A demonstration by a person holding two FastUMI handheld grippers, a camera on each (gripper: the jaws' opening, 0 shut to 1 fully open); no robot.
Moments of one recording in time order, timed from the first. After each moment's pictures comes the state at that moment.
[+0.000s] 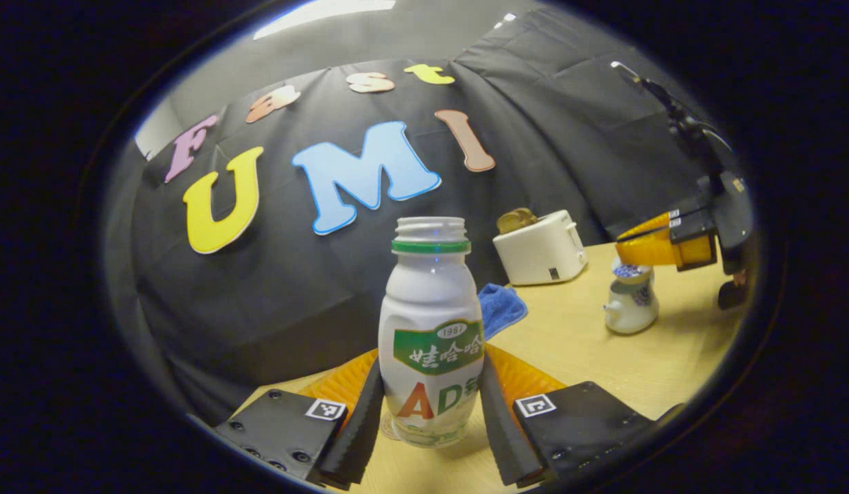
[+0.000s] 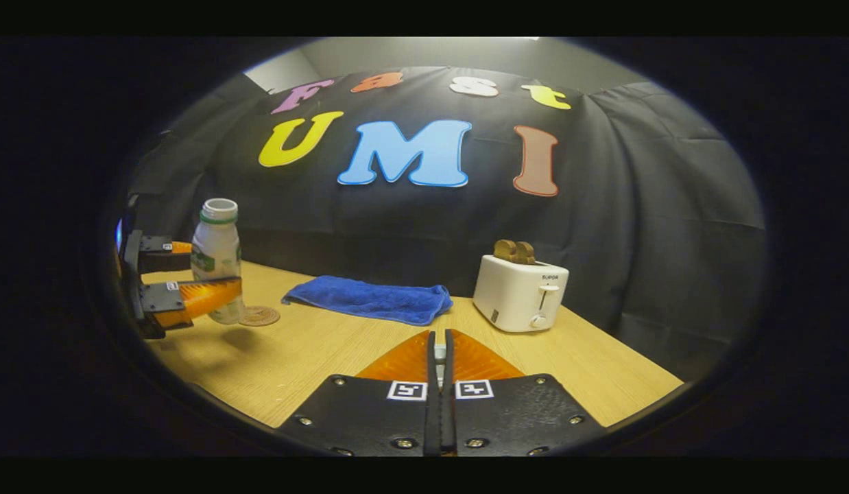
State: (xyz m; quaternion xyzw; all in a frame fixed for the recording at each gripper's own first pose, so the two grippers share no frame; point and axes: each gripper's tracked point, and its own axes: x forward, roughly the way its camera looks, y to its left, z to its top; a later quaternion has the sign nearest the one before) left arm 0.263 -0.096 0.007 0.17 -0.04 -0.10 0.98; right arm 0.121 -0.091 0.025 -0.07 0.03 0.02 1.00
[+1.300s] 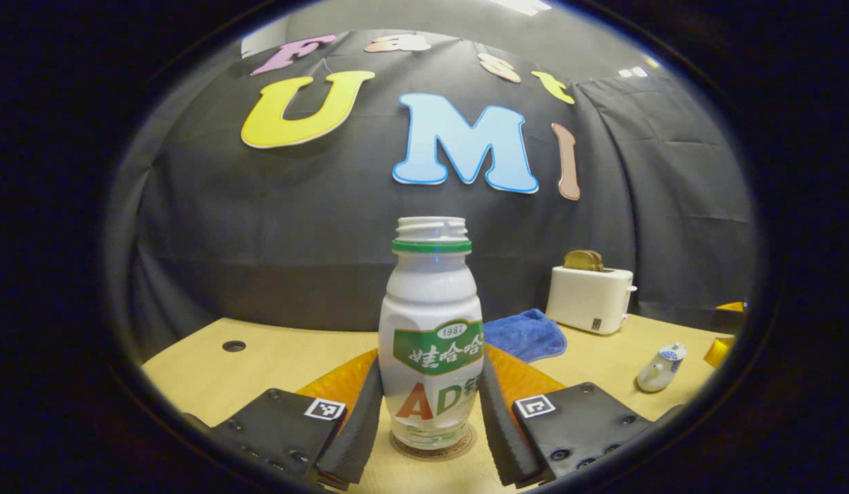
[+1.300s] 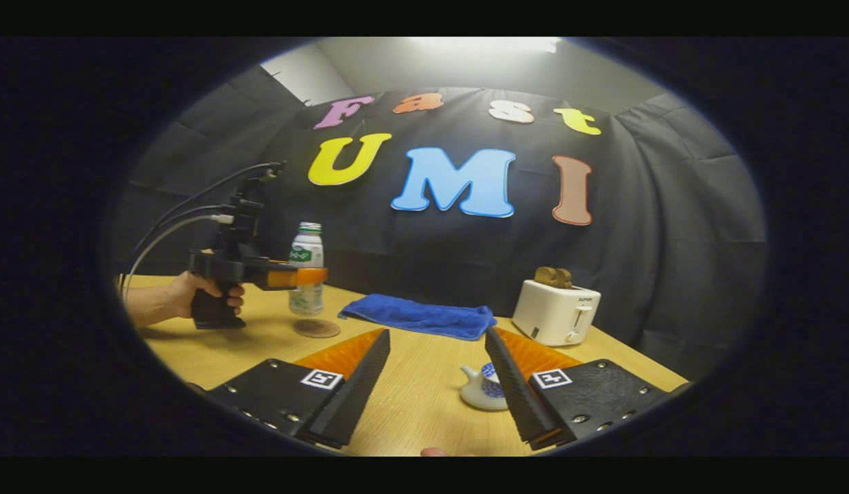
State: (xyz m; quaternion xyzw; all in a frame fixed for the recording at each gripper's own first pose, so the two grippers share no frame) left arm 0.354 0.004 -0.012 -0.03 0.03 -0.06 1.00; right arm 0.053 -0.008 0.043 -0.09 -0.03 0.10 0.99
